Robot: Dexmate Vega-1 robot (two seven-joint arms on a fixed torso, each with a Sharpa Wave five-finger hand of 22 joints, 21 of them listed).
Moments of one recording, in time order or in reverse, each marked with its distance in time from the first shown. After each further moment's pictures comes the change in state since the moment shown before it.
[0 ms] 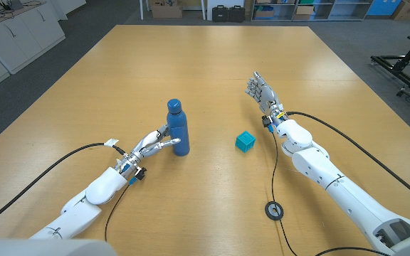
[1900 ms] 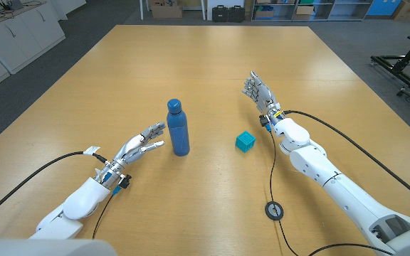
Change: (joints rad) left arm 0.191 0.061 -0.128 -0.107 -0.070 -0.045 0.021; left_hand -0.042 -0.008 0.009 0.002 0.000 -0.019 0.013 -0.014 0.000 -0.029 0.015 -0.010 0.000 -0.036 0.018 -0.008 0.000 -0.029 -0.010 0.000 0.000; right arm 0.026 0.014 -0.018 0.022 -0.005 -0.010 0.014; right_hand 0.000 0.000 0.004 0.004 0.000 -0.003 0.004 0.000 0.000 -0.005 -0.005 0.000 0.000 -0.004 -0.004 0.000 0.005 -0.006 -0.005 0.011 0.000
